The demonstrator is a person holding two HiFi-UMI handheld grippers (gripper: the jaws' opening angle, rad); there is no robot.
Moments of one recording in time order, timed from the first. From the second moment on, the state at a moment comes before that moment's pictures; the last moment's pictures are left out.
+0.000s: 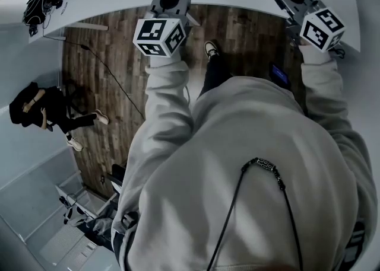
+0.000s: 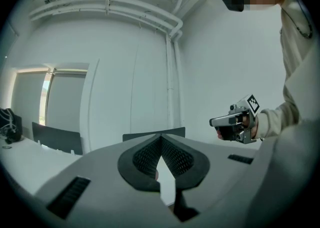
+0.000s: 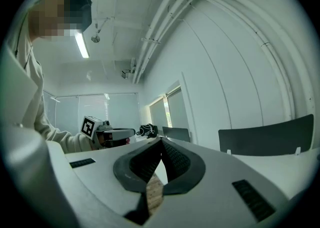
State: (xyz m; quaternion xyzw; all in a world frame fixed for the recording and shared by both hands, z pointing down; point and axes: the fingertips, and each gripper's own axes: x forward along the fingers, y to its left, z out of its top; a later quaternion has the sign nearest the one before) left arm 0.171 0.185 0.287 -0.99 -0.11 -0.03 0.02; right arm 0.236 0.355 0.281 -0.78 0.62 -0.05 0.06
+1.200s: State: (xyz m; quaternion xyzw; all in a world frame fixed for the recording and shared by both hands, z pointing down) left arm 0.435 -0.021 0.298 -0.98 -0.18 -0.04 0.01; right arm 0.472 0.142 0.280 -0.83 0.56 -0.07 0.02
